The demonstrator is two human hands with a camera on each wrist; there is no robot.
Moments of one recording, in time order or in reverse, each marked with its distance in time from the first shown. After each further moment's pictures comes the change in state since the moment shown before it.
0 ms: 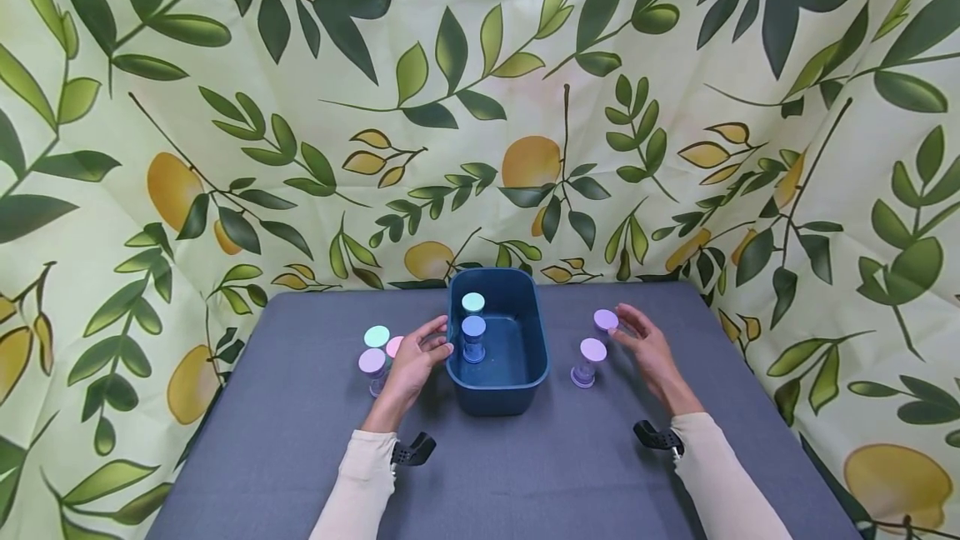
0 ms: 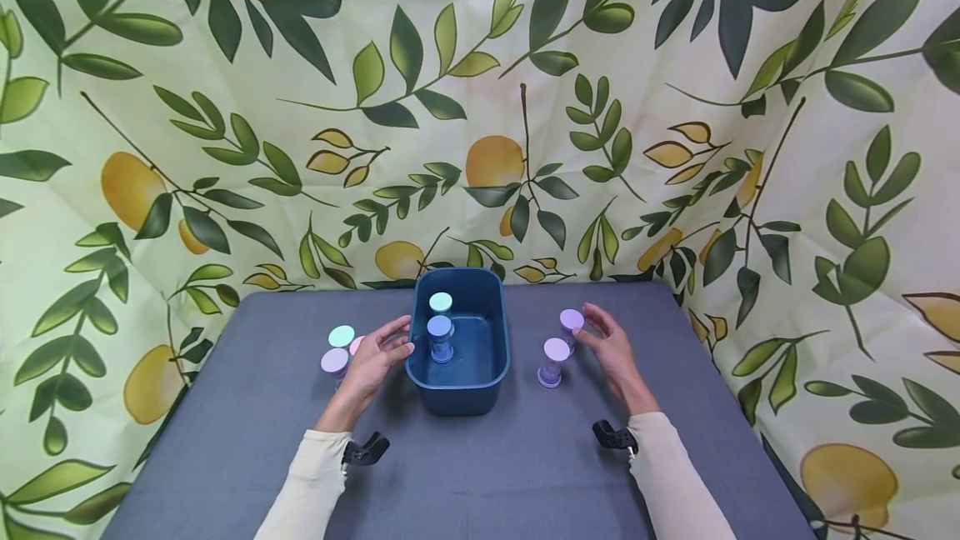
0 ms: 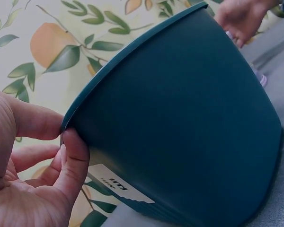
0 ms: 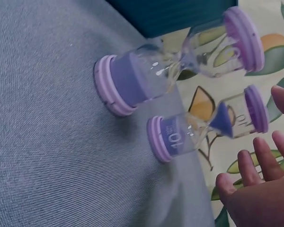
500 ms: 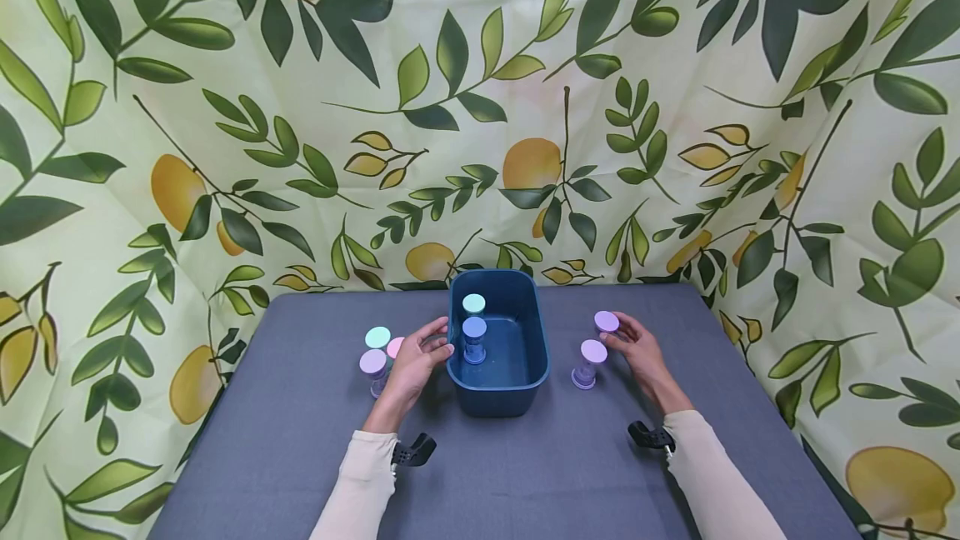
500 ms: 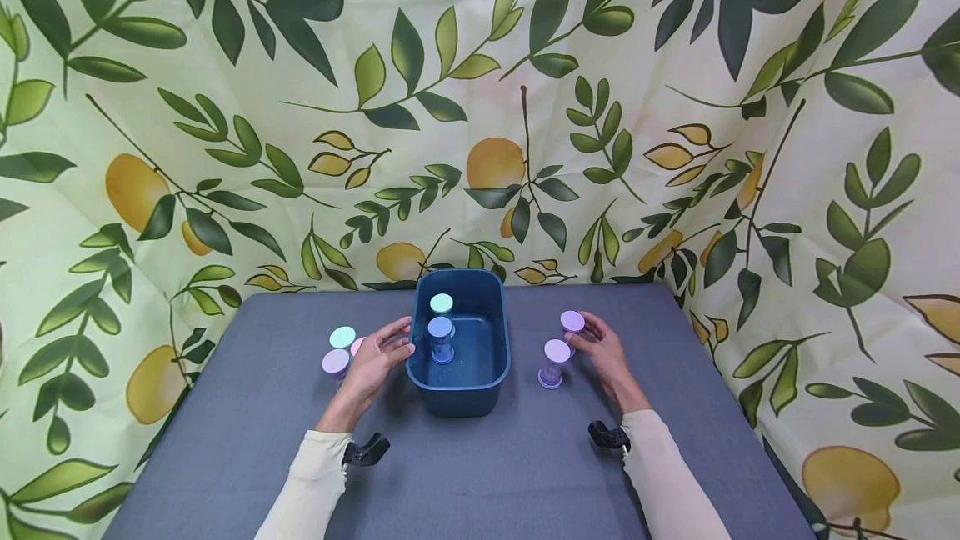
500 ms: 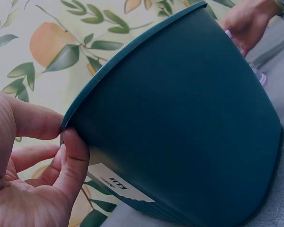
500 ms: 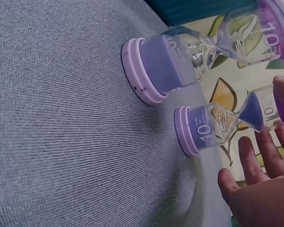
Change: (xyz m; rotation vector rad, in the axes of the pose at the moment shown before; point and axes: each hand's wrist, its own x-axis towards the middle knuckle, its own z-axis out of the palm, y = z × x) left_hand 0.000 -0.001 -0.001 0.039 0.006 -0.008; right_hand 0.013 0.022 0.007 0.008 0.009 0.020
